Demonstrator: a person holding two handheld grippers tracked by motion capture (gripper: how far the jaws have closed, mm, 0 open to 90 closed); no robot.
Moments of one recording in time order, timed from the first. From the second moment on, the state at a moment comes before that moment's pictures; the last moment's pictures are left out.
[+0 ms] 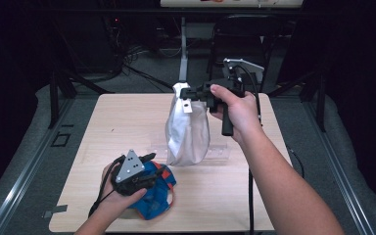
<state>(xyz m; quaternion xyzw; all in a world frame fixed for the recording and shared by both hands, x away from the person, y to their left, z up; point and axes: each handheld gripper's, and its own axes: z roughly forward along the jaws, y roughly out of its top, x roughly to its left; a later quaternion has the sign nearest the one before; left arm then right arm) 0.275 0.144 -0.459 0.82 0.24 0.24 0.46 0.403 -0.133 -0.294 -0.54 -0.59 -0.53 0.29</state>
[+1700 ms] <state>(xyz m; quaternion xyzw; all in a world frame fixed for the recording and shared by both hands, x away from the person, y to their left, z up) 0.360 0.154 -0.510 0.81 0.31 0.18 0.47 0.450 -0.101 -0.339 -0.58 -0.58 -0.50 0.28</state>
